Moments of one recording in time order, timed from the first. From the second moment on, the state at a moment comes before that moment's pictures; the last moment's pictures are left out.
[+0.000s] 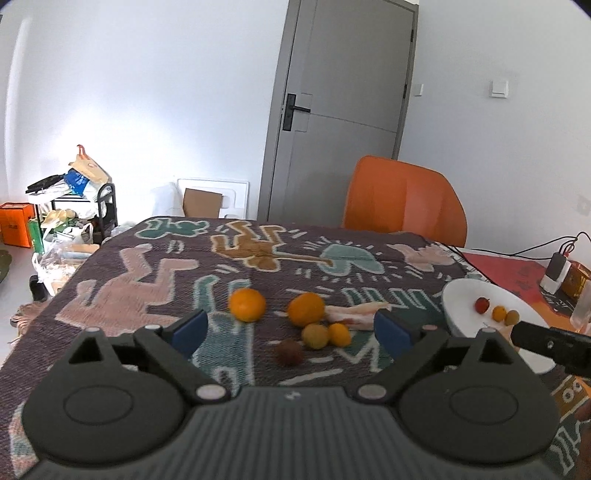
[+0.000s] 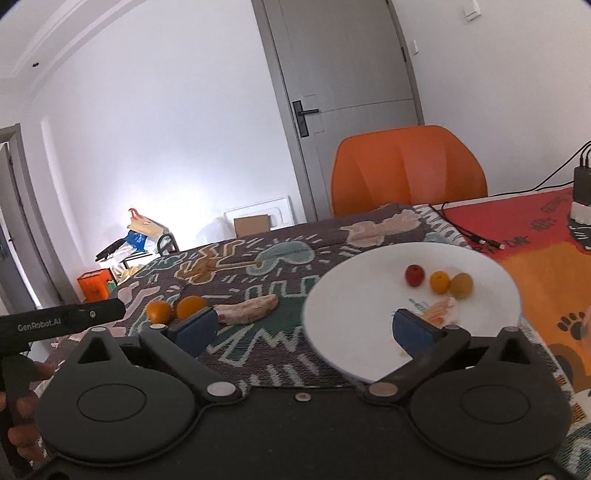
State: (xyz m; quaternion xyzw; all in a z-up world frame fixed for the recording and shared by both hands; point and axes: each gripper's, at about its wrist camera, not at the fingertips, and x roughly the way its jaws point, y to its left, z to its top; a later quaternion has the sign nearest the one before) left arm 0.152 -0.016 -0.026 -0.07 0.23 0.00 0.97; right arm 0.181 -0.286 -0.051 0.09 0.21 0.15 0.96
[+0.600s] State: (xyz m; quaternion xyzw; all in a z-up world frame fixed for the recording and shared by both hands) left arm 0.144 0.025 -0.039 -0.08 0.23 0.01 0.97; right arm 0.190 -0.231 -0.047 0.06 0.23 0.24 0.94
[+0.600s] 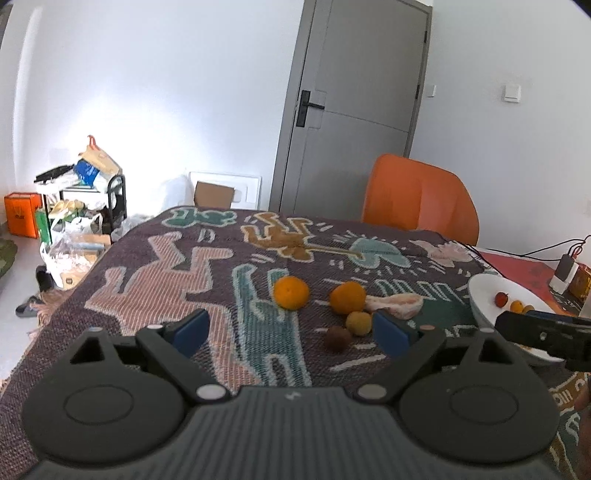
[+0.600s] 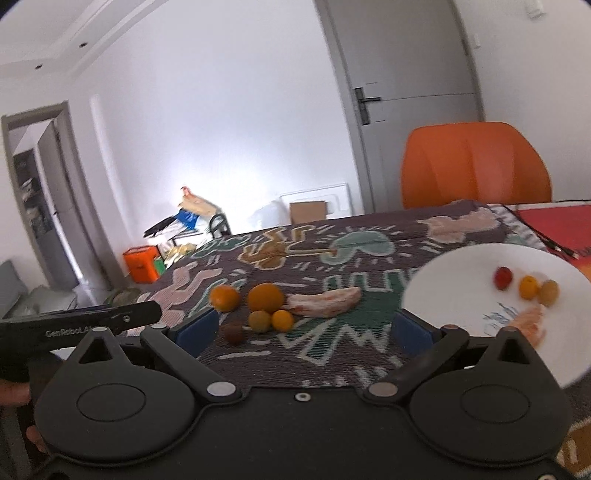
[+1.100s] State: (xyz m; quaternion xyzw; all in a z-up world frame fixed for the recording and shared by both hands) left arm 0.167 0.026 -0.056 -0.11 0.25 -0.02 0.96; right arm 0.224 -0.214 -0.060 0.06 0.27 0.26 0.92
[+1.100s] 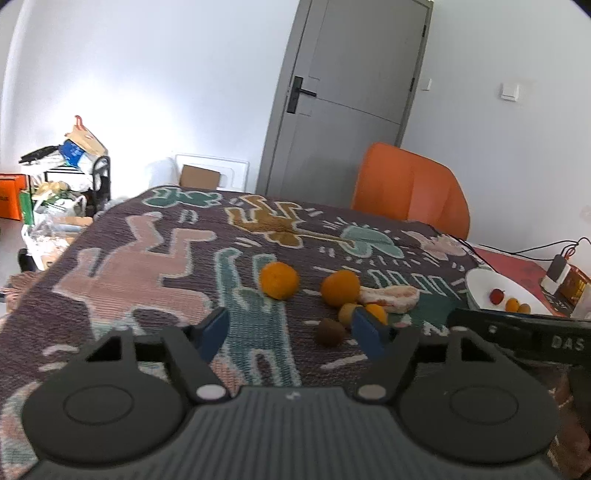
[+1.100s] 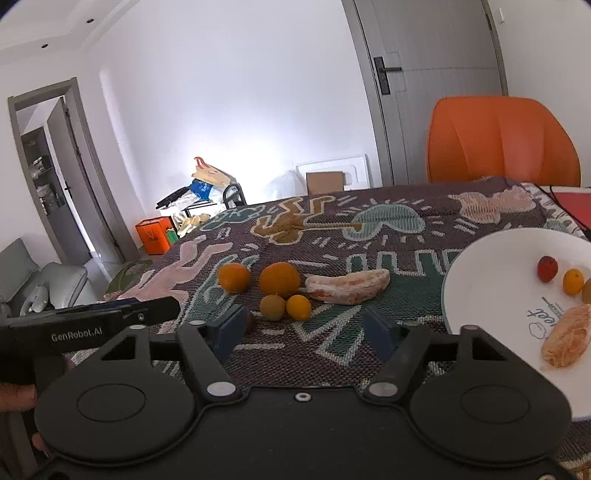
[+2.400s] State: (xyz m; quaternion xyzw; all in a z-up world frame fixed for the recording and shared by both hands) left arm 0.203 0.038 -0.073 -0.15 0.27 -0.02 0.95; right arm 0.279 -0.179 -0.086 0.04 0.33 0.27 0.91
